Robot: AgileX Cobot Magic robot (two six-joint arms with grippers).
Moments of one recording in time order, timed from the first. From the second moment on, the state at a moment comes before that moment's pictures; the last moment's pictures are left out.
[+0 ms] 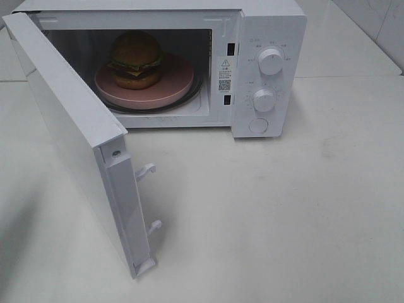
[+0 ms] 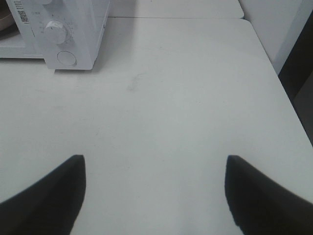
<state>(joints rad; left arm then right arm) -0.11 1.01 -0.20 0.03 -0.49 0.00 0.11 0.00 -0.50 -0.14 1.00 0.11</state>
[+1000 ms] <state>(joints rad) -0.45 1.44 -0.32 0.02 -0.72 -0.02 0.11 0.00 -0.50 -0.14 1.00 0.11</state>
